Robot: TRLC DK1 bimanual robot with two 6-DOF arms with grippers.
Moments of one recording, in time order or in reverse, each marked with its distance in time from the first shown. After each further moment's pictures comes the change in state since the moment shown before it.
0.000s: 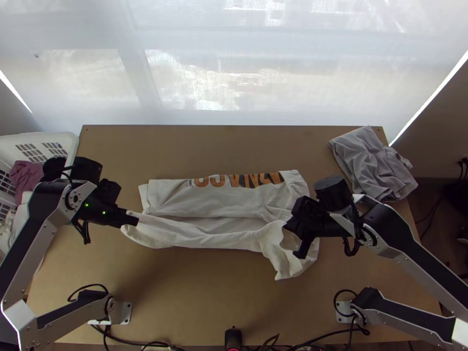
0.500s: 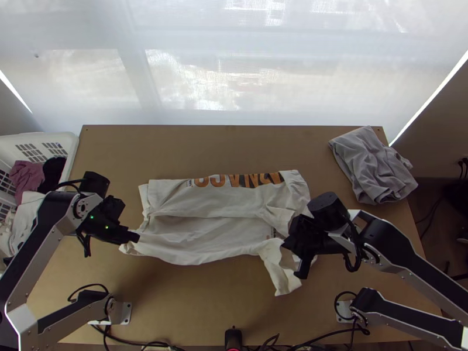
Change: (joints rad) left arm -0.014 -0.031 -0.127 -0.075 -0.005 0.002; right arm 0.131 -0.076 -0.067 -0.029 0.000 0.056
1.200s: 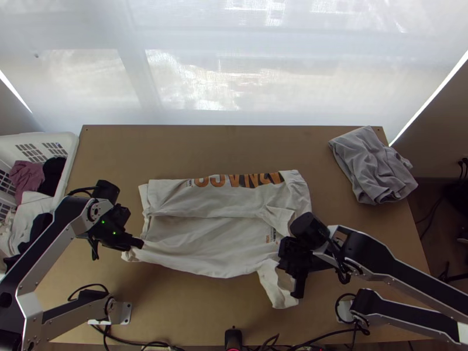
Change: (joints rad) left arm -0.010 0.063 -0.132 0.099 -0.053 -0.011; right arm 0.148 0.014 -0.128 0.030 -0.001 0.009
